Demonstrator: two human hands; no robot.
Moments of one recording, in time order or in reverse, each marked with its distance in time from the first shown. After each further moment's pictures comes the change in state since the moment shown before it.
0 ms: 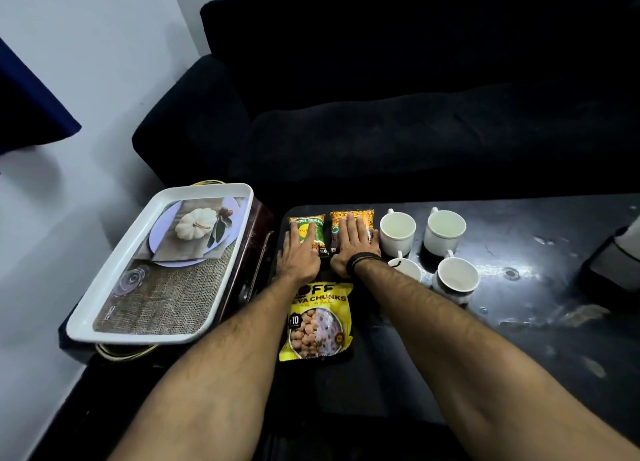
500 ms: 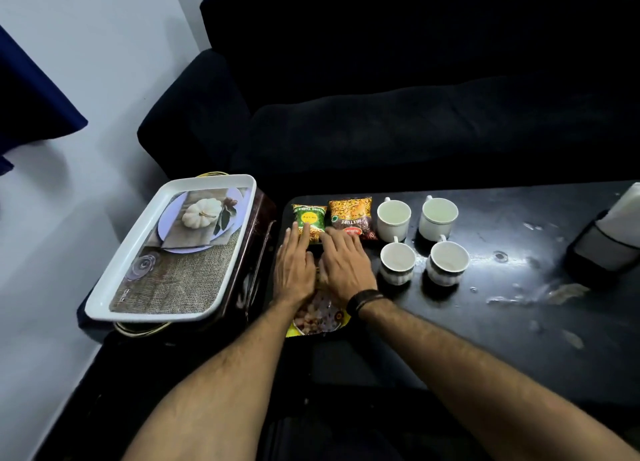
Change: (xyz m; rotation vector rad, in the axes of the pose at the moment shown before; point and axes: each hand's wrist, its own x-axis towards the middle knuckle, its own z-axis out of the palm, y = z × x) left_hand -0.053 -0.017 0.022 -0.134 0.354 0.154; right_hand -0.090 -0.022 0.020 0.078 0.515 -0.309
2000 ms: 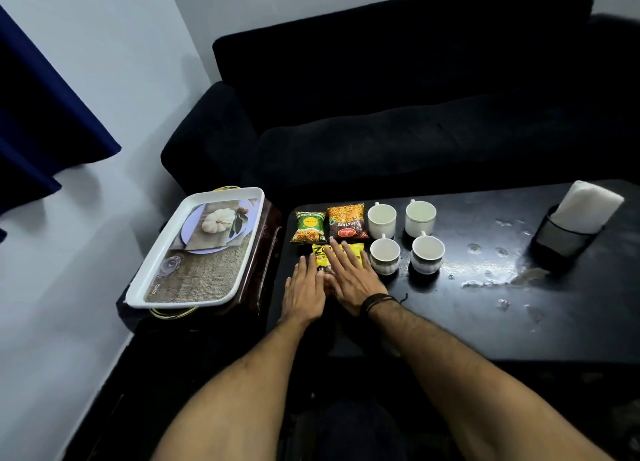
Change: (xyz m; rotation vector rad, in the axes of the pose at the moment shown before) left_hand -0.079 0.030 -0.025 0.067 -0.290 -0.127; right_hand -0.055 0.018 -0.015 -0.129 -0.274 -0.064
